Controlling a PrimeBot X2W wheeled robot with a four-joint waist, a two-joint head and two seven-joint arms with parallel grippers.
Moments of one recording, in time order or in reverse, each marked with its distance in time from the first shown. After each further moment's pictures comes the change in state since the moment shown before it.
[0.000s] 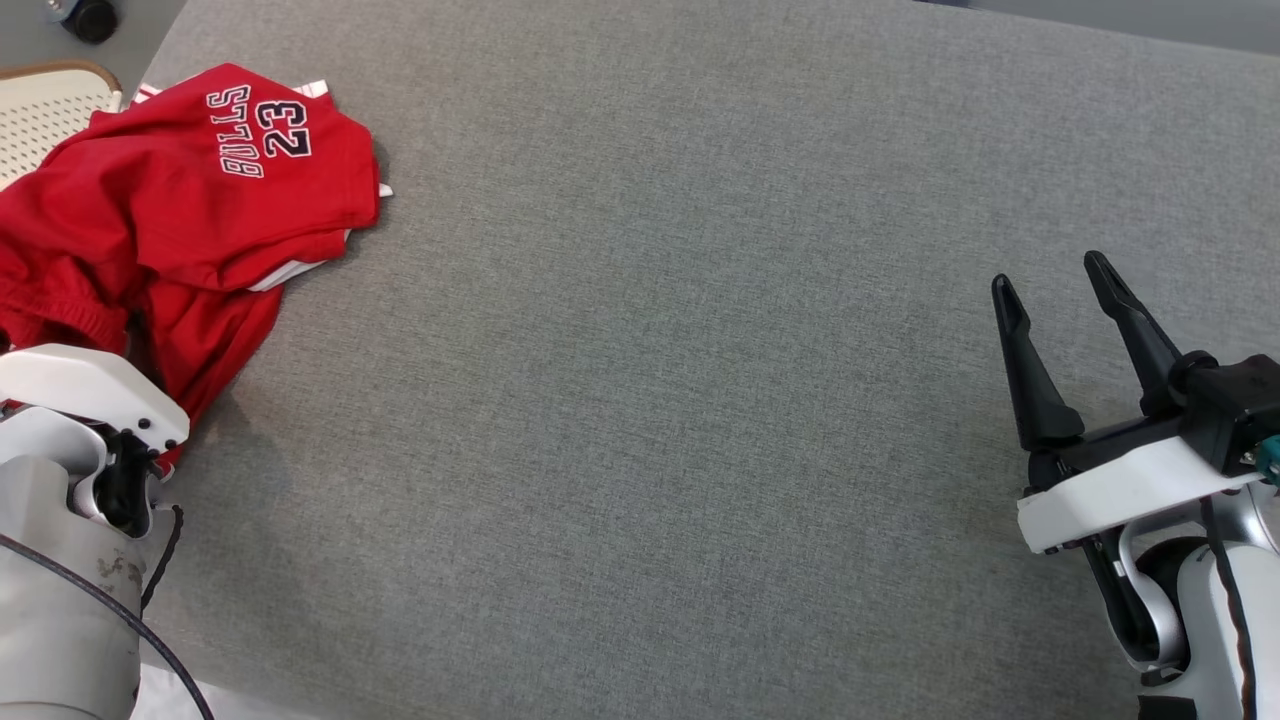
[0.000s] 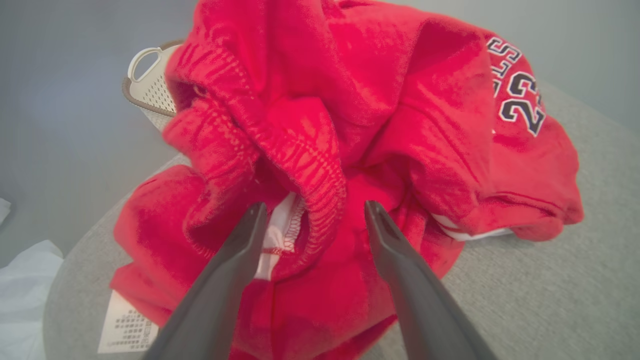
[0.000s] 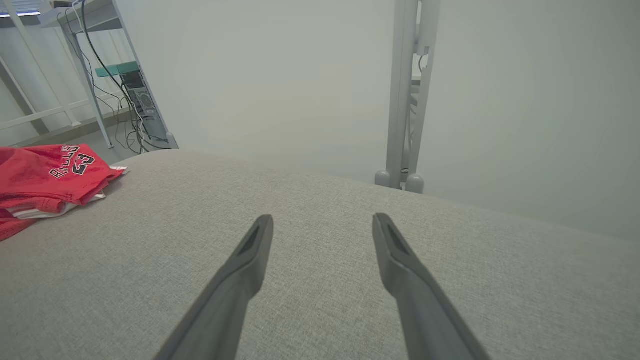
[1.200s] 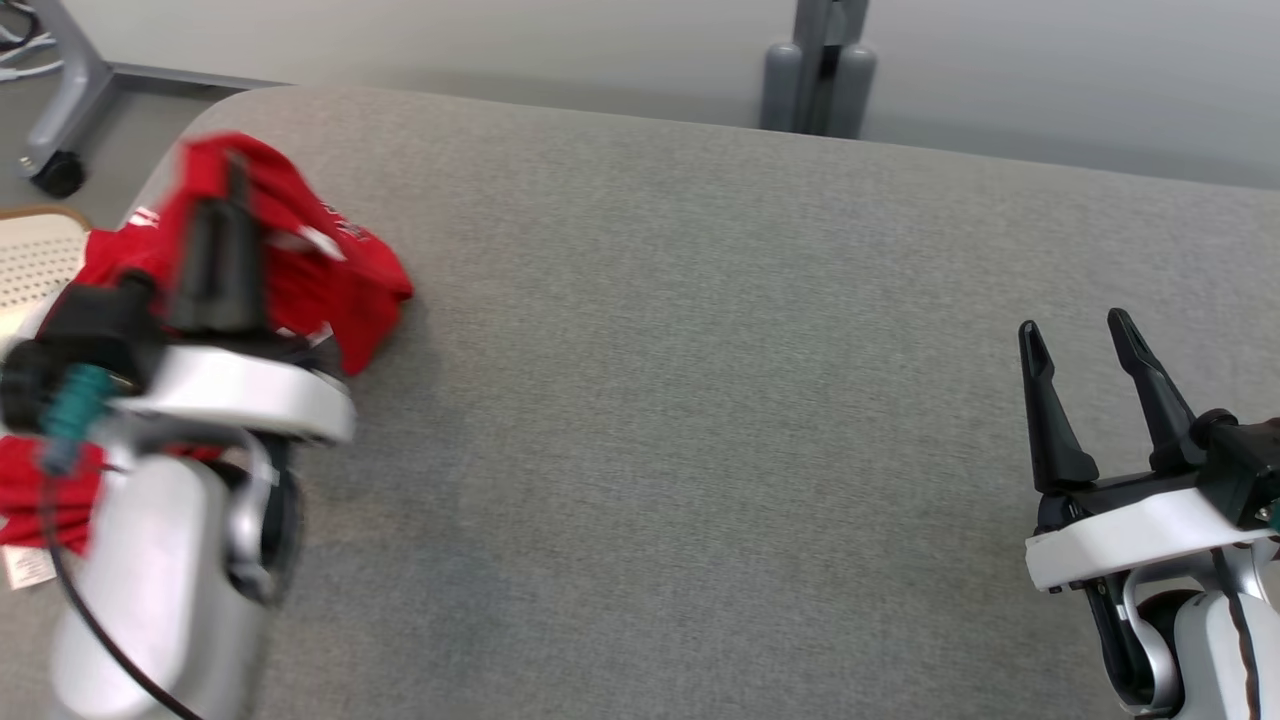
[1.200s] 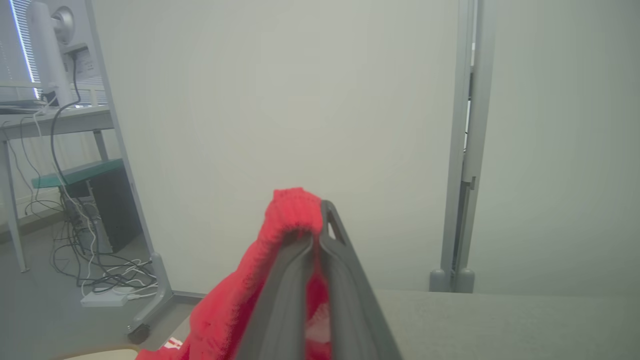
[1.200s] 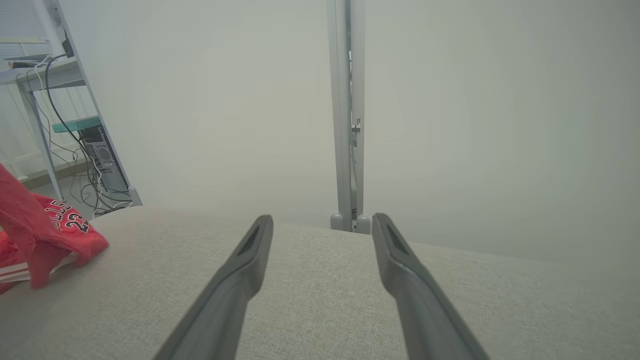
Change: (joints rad) left arm 0.295 -0.036 -0.178 -0.902 0.208 0.103 -0.151; right arm 0.074 0.059 -0.066 0.044 0.011 0.000 -0.077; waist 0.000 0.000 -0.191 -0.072
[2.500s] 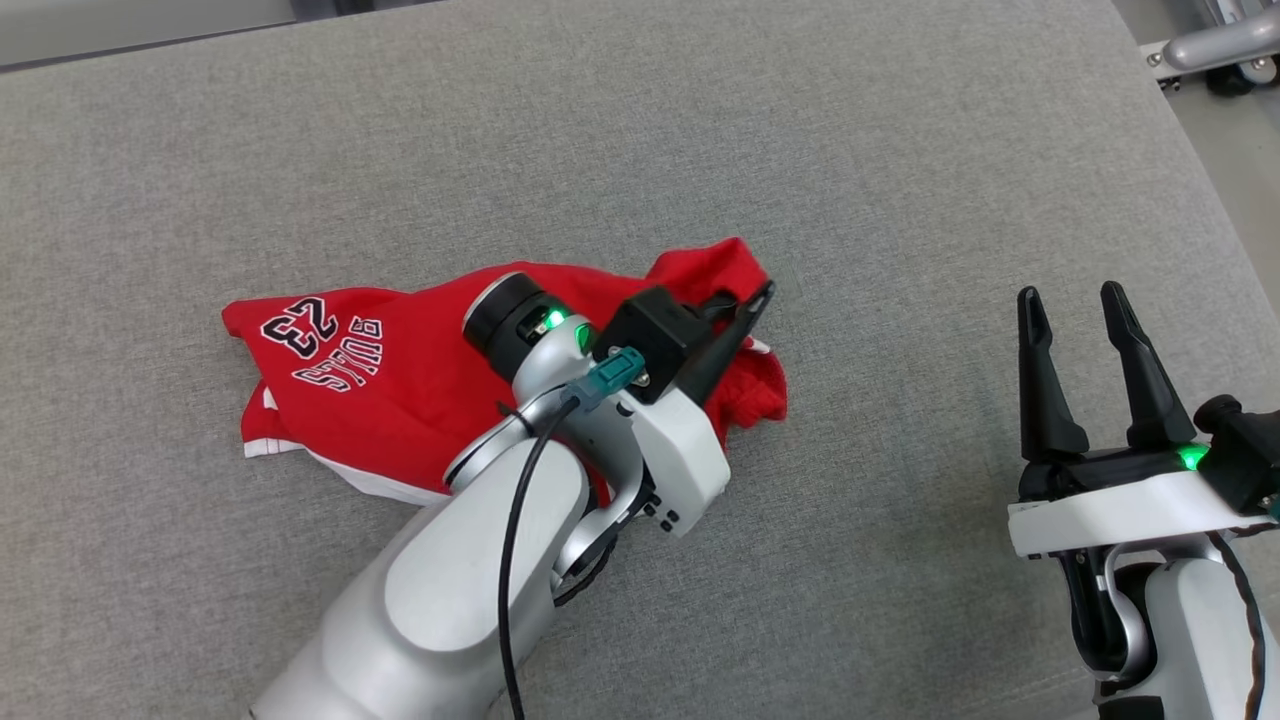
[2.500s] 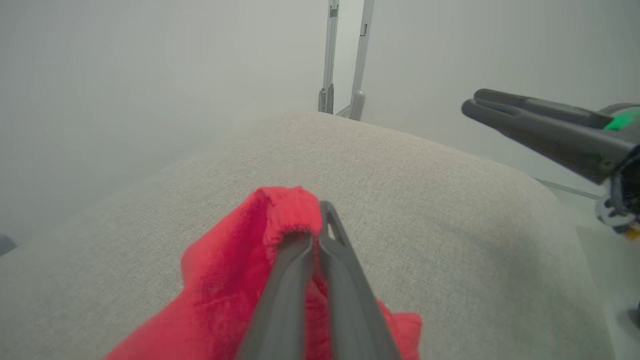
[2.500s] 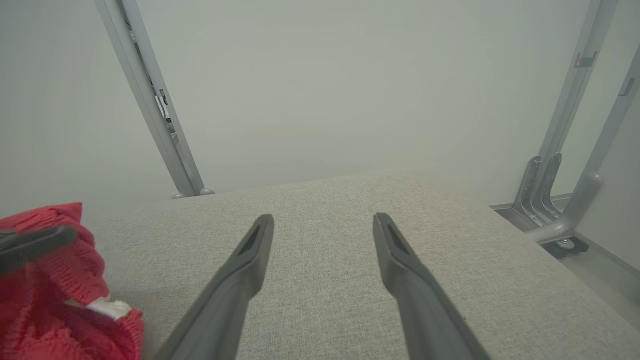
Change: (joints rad) left arm -0.187 -0.183 -0.627 0.118 -0.012 -0.162 0.206; right arm -0.080 0.021 0.021 0.130 0.113 0.000 -0.156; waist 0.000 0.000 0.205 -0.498
